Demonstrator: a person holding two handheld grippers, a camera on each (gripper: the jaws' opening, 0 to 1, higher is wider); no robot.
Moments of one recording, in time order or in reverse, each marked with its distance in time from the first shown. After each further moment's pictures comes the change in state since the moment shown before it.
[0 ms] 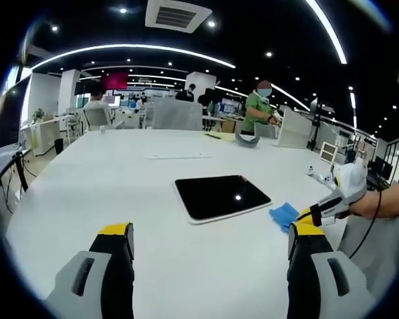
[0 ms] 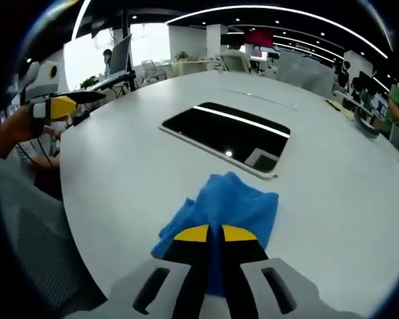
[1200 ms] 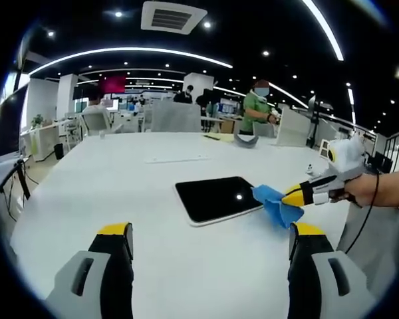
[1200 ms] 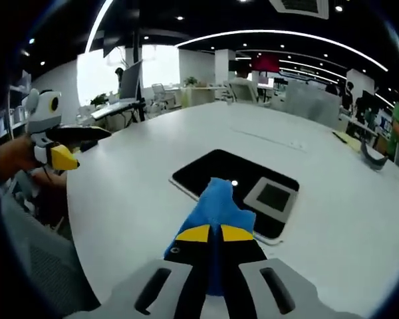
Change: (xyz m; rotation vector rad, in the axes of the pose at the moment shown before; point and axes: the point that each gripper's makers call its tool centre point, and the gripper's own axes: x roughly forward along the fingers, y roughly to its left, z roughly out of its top) left arm -0.006 -0.003 0.007 0.033 0.001 -0.002; right arm 0.007 0.012 0.091 -0.034 -0.190 0.039
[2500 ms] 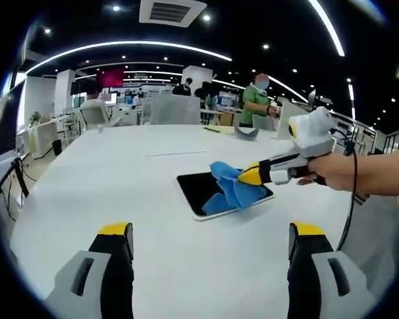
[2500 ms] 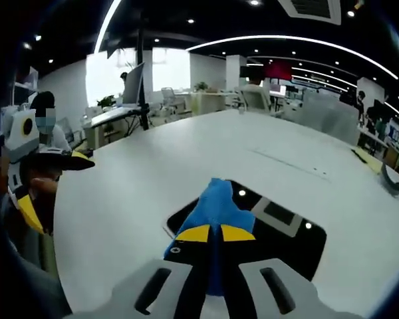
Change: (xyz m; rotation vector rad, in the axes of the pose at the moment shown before) left arm 0.007 0.007 -0.007 -0.001 0.054 -0.007; right arm 0.084 0.003 0.058 -0.039 -0.034 0.051
